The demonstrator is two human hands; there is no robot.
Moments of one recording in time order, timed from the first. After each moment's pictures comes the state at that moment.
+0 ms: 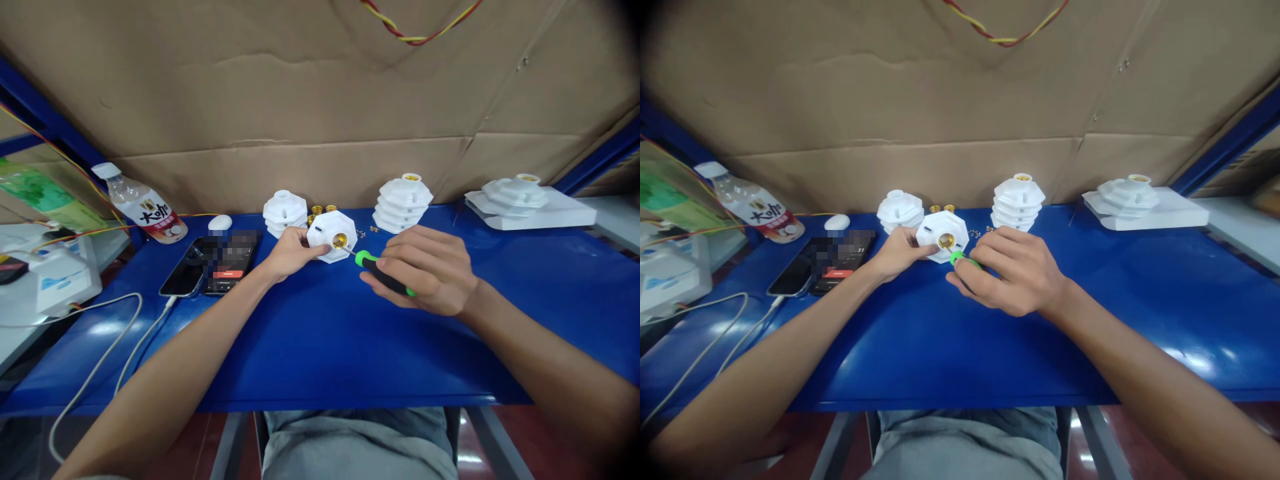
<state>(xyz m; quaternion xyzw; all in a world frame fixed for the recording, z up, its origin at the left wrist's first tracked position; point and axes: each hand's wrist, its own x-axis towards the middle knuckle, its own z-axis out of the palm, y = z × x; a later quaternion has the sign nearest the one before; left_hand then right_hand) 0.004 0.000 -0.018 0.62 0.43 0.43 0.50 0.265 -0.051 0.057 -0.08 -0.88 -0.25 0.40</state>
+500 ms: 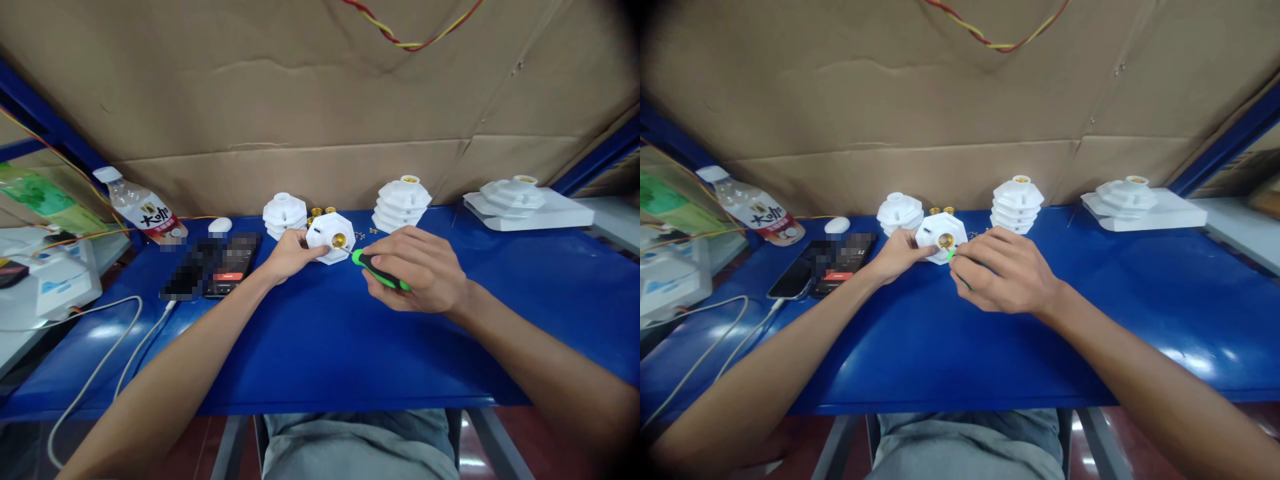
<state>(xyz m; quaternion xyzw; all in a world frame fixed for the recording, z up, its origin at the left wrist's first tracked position) 0.005 0.001 -0.020 0.60 0.43 0.43 0.52 0.260 -0.051 0.053 -0.09 -0.88 -0.22 0.42</state>
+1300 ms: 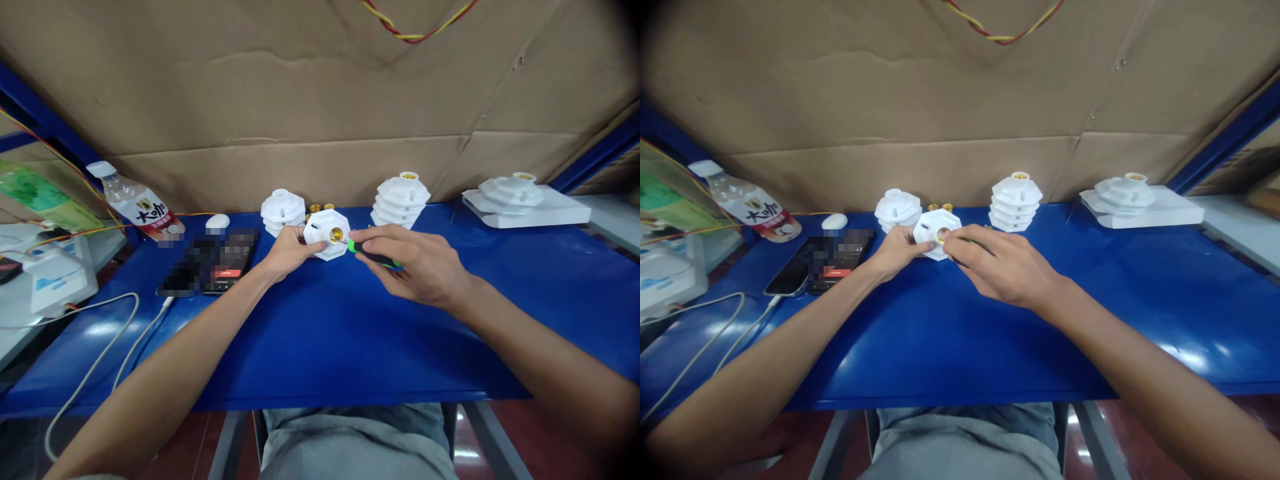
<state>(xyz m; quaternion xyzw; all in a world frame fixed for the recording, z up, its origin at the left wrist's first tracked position) 0.004 0.004 -0.025 0.59 0.43 0.45 0.51 0.265 -0.053 0.042 -0.23 -0.89 -0.15 0.36</state>
